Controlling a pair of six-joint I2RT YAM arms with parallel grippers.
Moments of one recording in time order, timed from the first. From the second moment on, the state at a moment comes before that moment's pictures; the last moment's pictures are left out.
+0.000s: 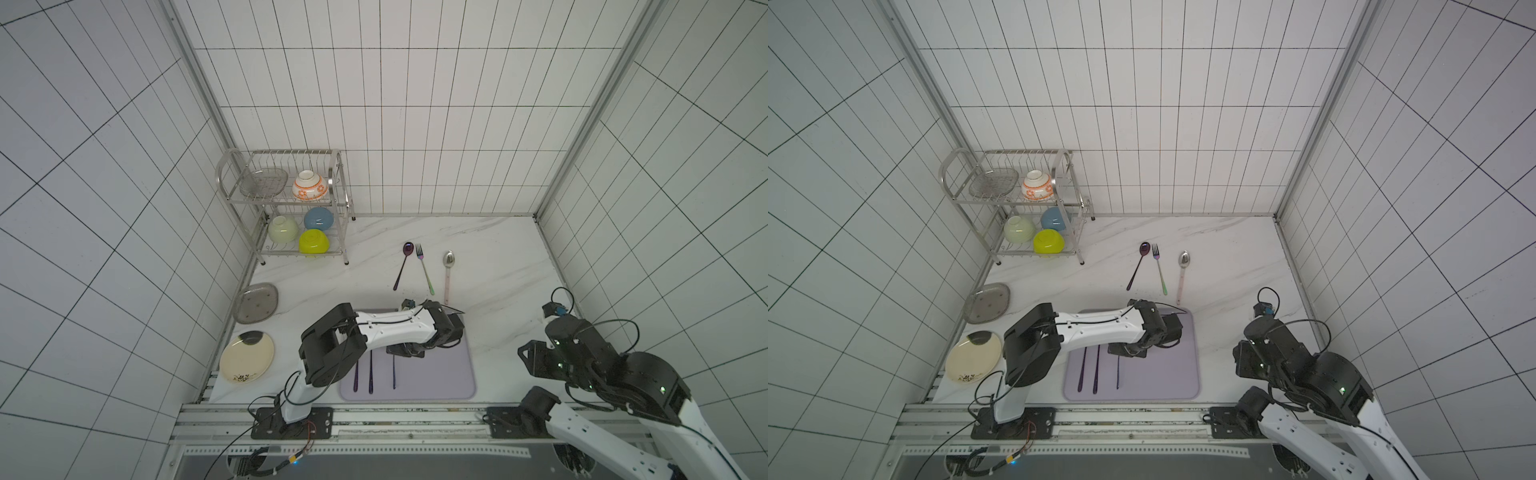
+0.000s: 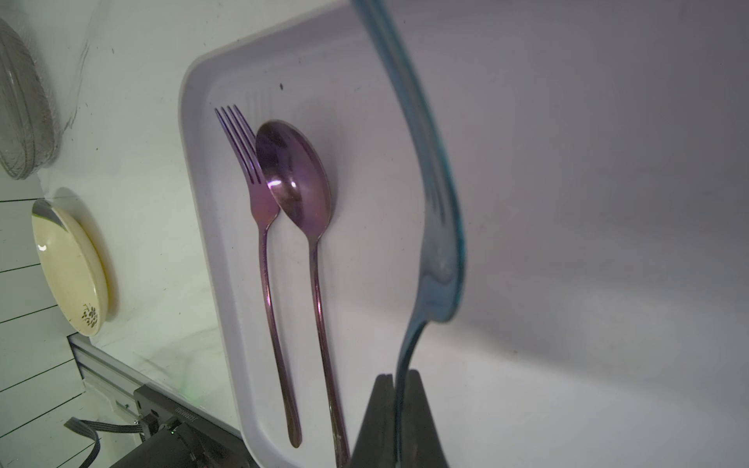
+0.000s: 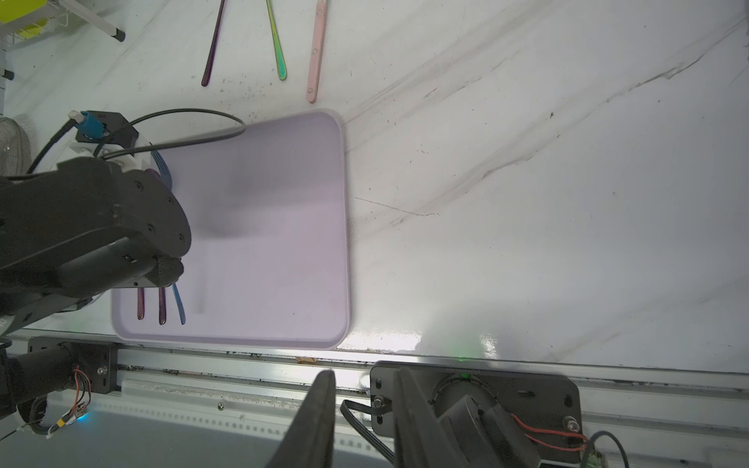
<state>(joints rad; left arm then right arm) -1.17 2.04 1.52 -1.36 -0.36 -1.16 0.82 0.58 1.07 -1.50 0.18 0.75</state>
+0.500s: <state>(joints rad) -1.17 2.10 1.51 -1.34 -0.34 -1.16 0.82 0.52 1.05 -1.55 0.17 0.78</state>
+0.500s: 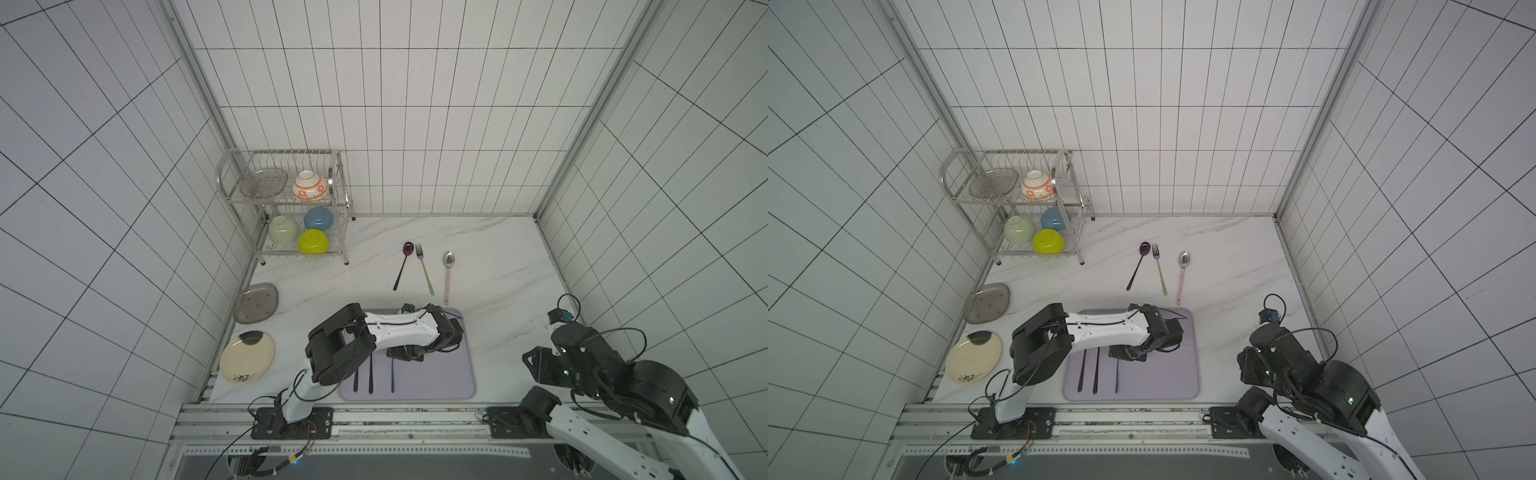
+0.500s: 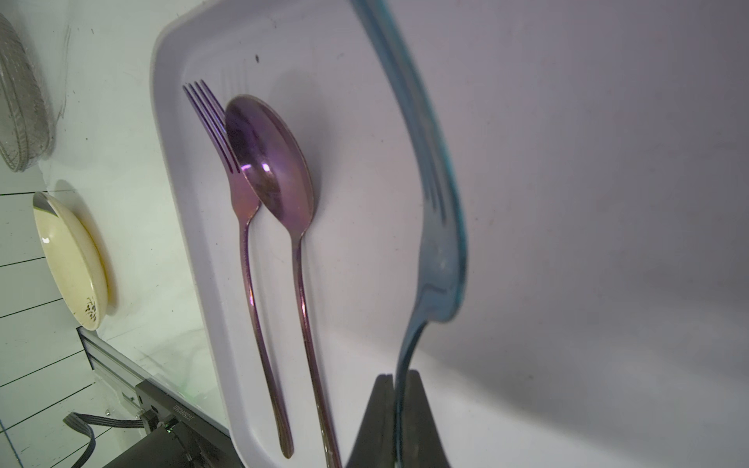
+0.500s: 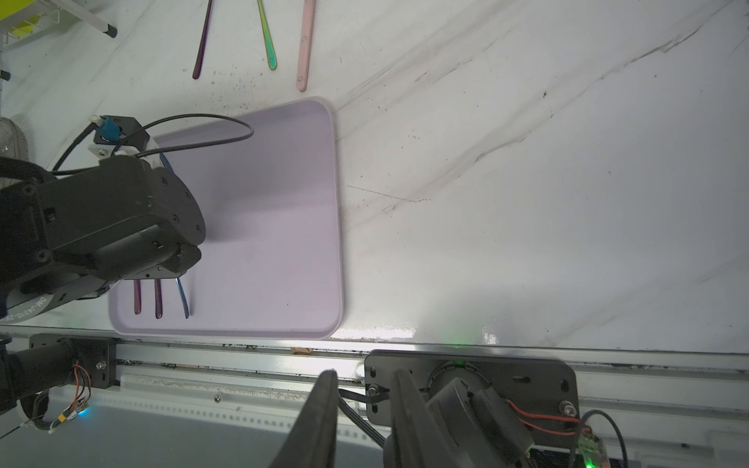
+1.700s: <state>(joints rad) -0.84 1.27 1.20 -1.25 -0.36 -1.07 0.88 0.88 1.08 -1.47 0.14 0.79</state>
